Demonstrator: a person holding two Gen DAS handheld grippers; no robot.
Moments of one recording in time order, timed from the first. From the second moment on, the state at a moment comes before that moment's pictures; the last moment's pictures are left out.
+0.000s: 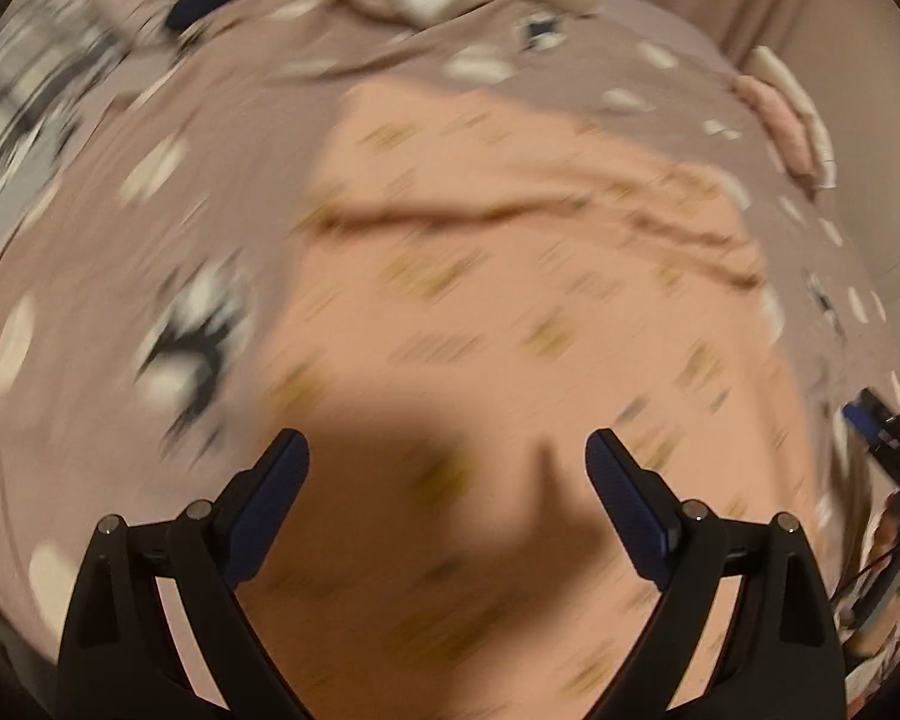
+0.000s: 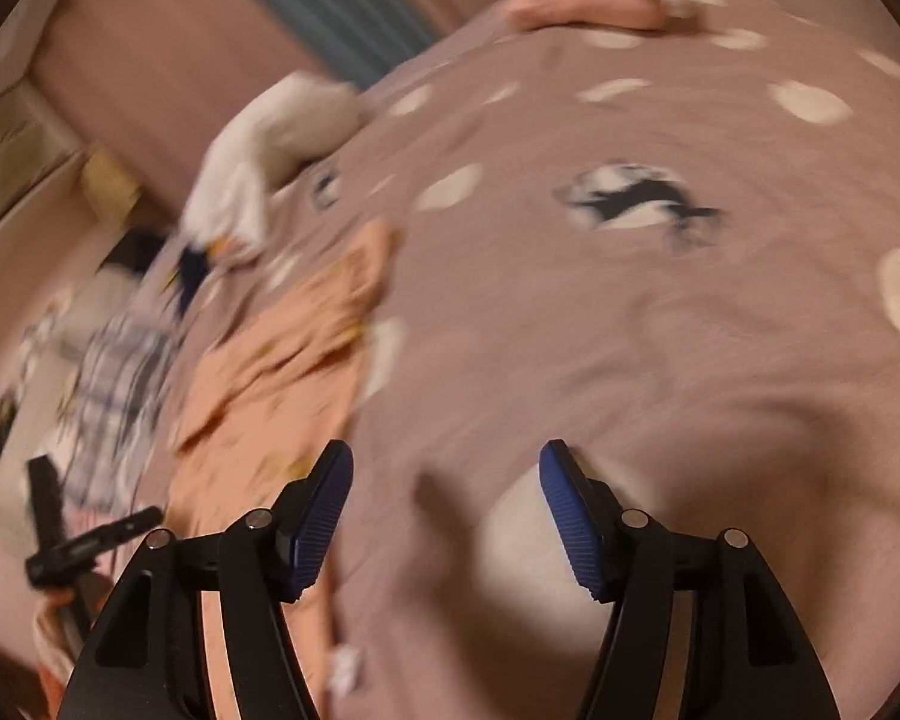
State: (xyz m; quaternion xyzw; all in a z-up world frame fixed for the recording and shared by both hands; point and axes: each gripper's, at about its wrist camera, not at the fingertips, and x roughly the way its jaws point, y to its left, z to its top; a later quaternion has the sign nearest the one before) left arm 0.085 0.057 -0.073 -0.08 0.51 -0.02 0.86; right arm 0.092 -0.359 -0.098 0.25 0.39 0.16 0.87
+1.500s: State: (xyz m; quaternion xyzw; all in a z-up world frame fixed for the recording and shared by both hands) left arm -0.061 0.110 -0.113 -0.25 0.52 -0.11 0.81; right arm -0.014 -0.287 -0.135 0.21 0.47 0.22 0.83
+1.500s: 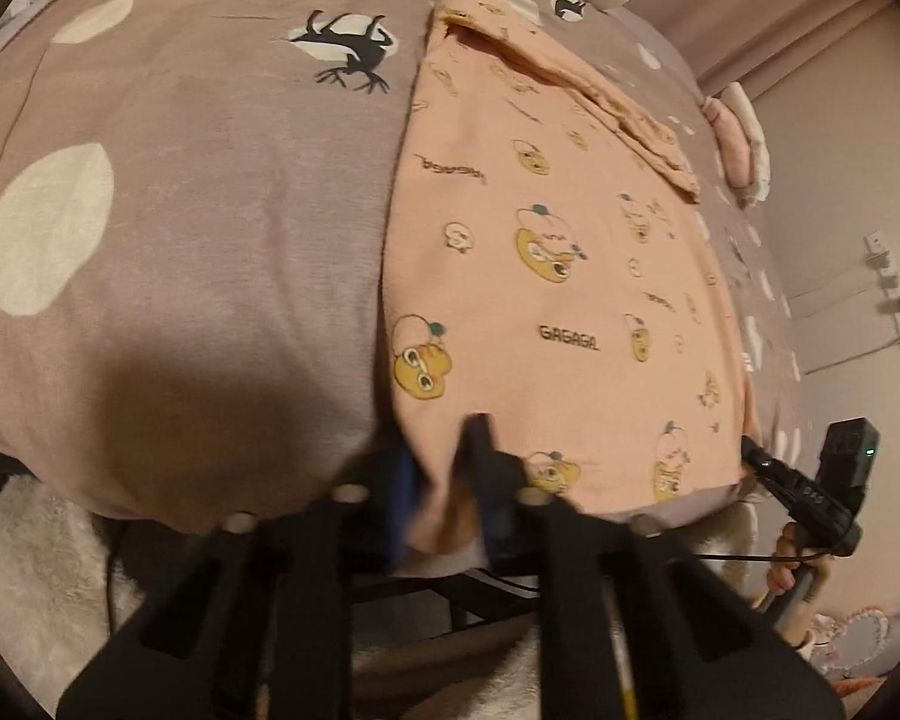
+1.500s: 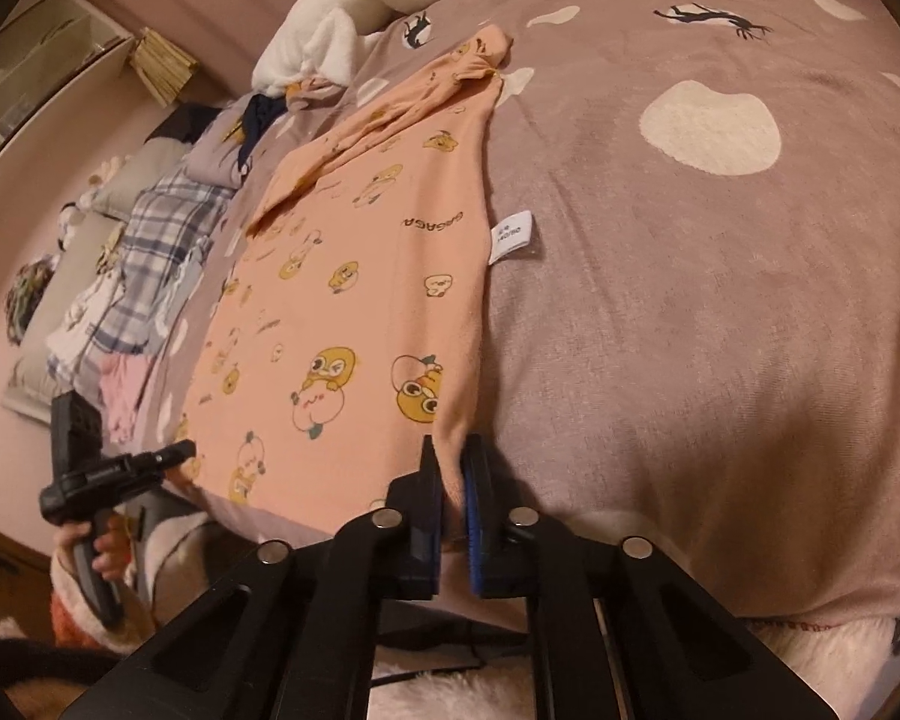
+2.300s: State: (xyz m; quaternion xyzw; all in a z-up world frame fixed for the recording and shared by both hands) left arm 0.010 0.109 -0.044 -0.34 0.44 -0.22 0.80; right arm 0.046 -0.285 -0.068 0.27 0.36 0.28 0.85
